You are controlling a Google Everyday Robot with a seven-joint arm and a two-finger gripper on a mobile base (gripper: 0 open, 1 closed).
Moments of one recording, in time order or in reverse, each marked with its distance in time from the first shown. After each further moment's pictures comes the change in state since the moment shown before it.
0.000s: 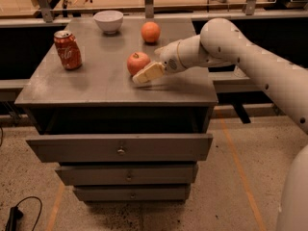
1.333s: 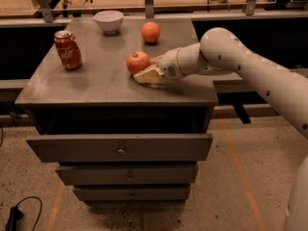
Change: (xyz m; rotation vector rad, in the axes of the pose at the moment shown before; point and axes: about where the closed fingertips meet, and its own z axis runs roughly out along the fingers) arm 0.017 0.015 0.008 -0.037 -0.018 0.047
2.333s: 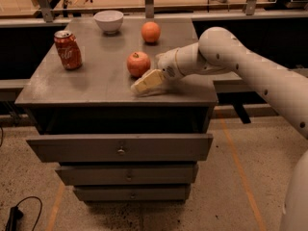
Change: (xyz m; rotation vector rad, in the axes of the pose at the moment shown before) arm -0.003 0.004 0.003 -0.016 0.008 -0.011
